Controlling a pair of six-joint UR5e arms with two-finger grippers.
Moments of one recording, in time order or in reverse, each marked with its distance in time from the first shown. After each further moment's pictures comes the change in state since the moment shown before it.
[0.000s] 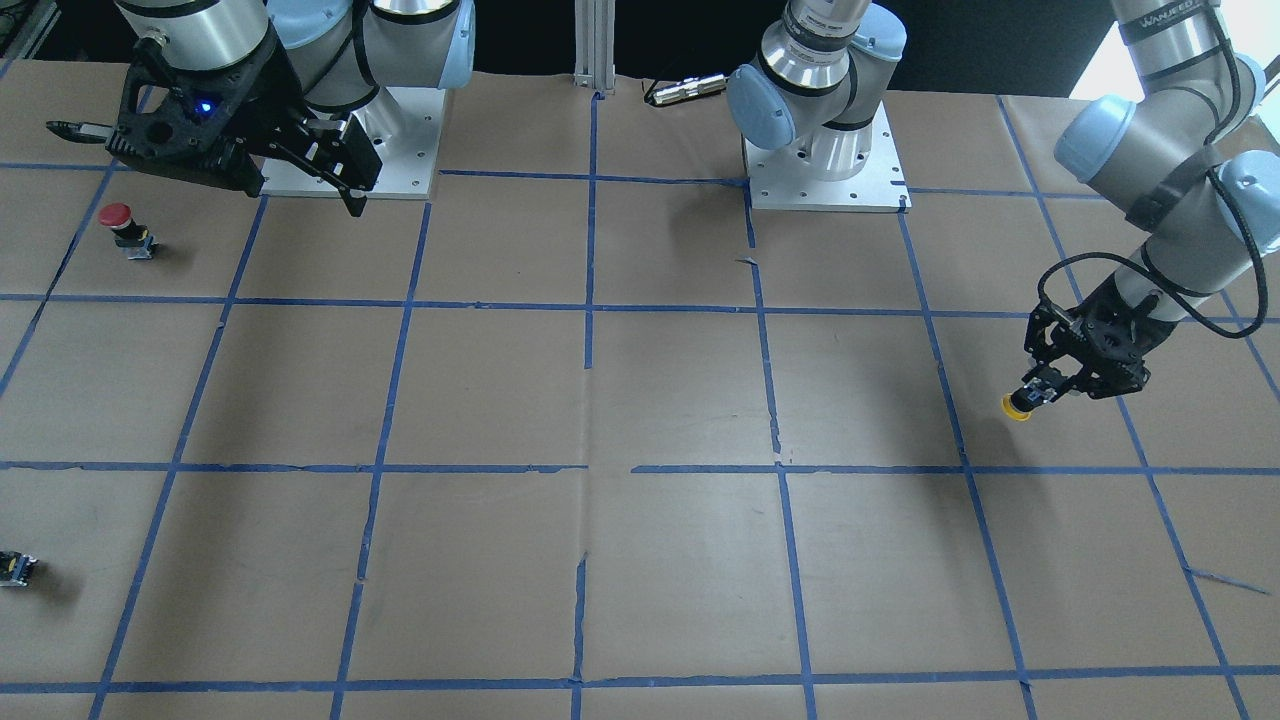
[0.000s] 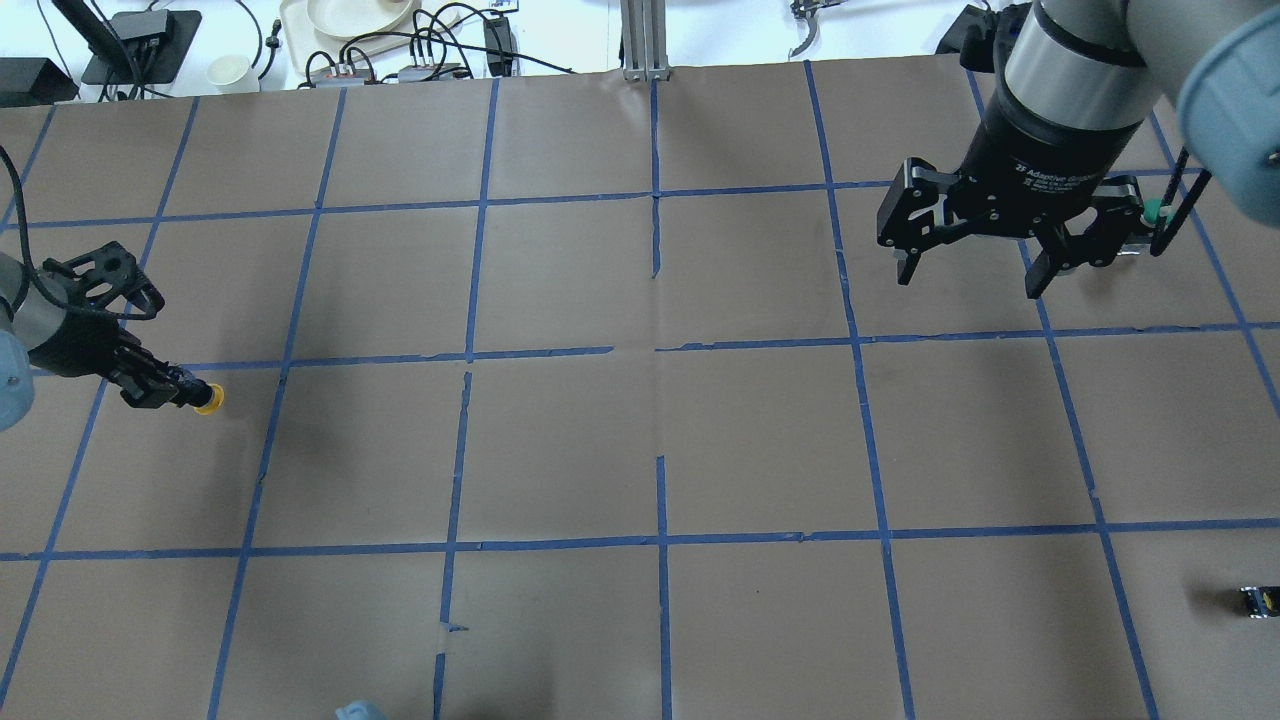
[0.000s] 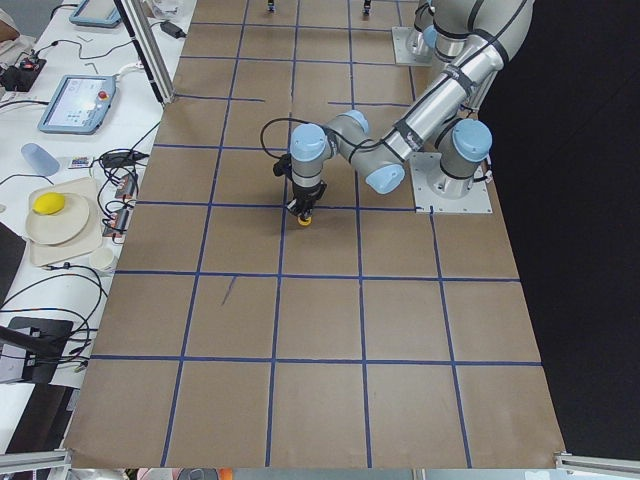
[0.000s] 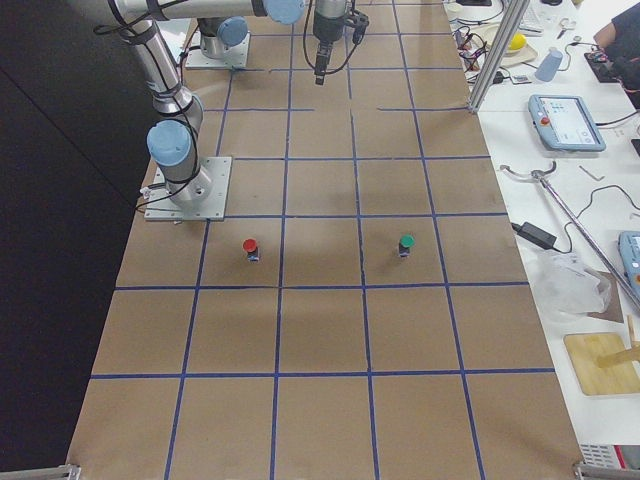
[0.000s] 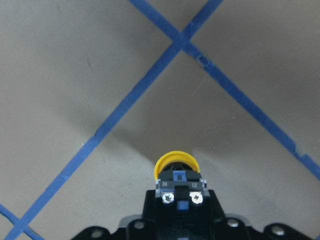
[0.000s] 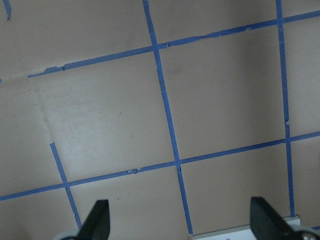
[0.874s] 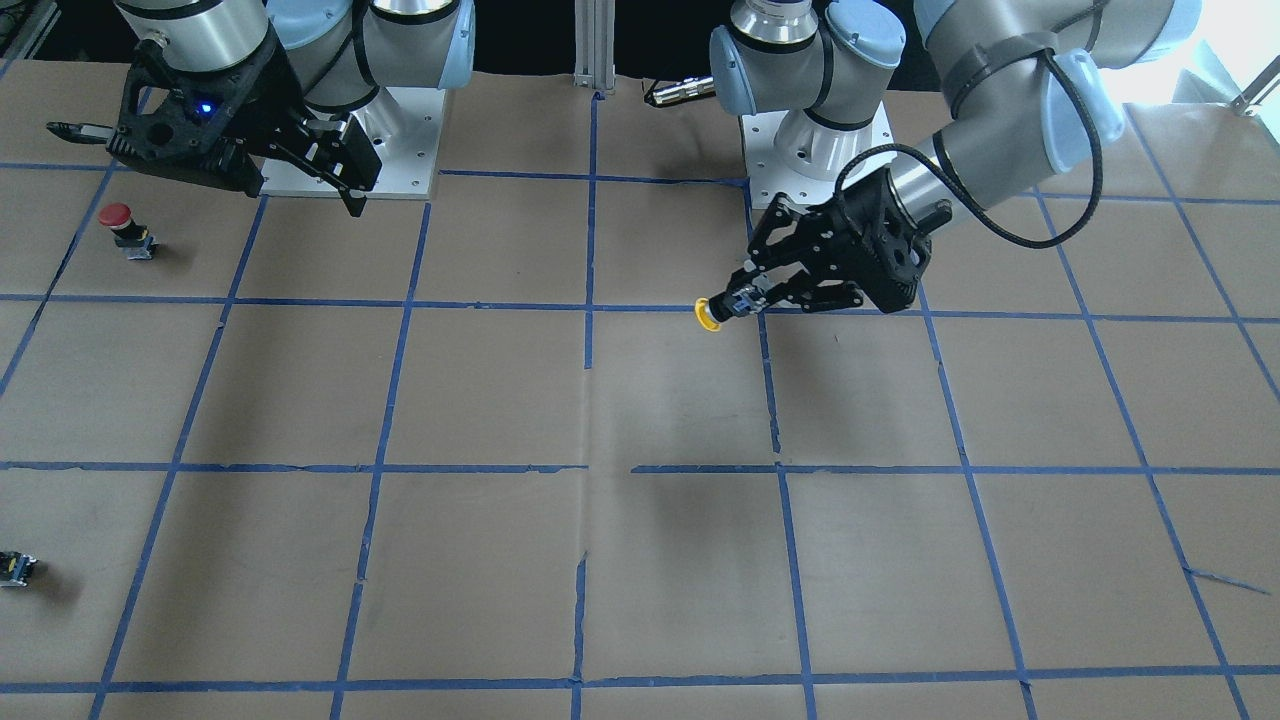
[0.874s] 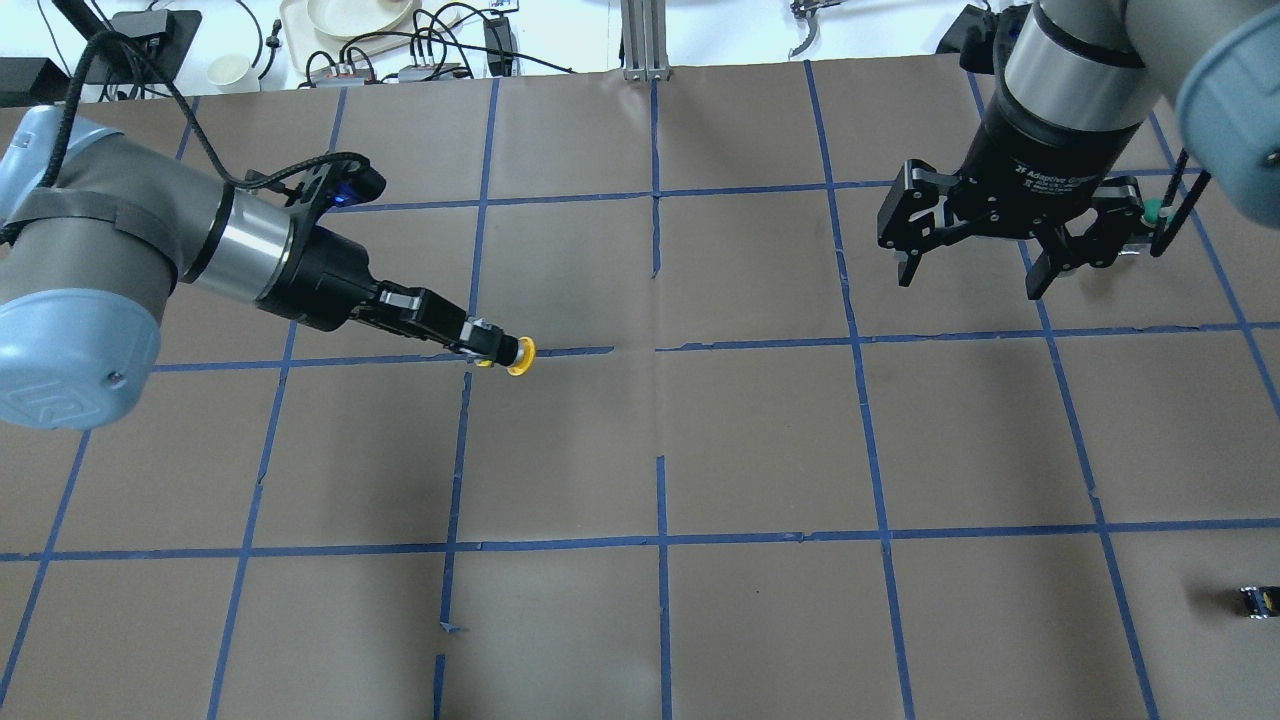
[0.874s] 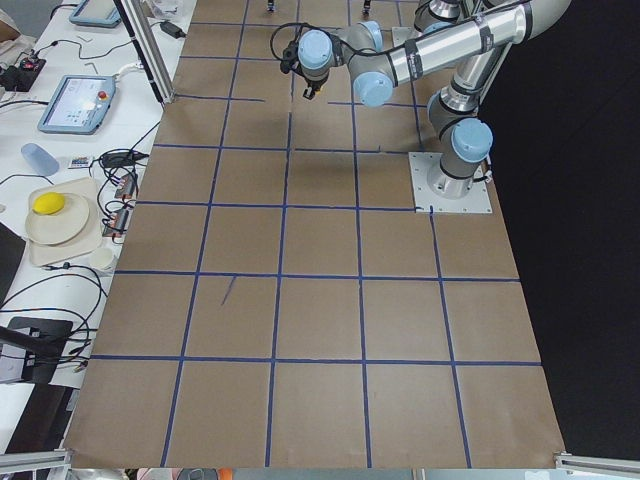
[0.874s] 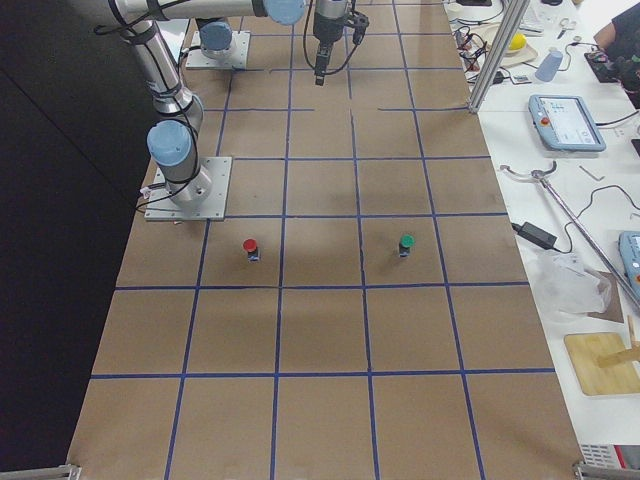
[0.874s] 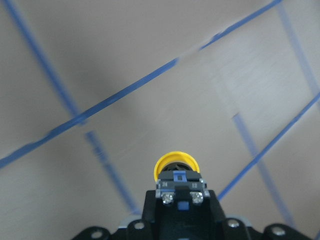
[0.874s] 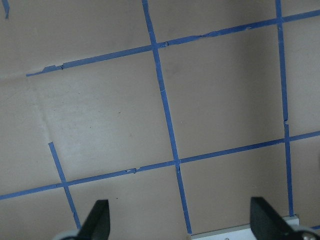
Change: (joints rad) left arm -0.443 0.193 0.040 -0.387 -0.638 -0.833; right arm 0.000 0.000 0.002 0.002 -0.002 -0.001
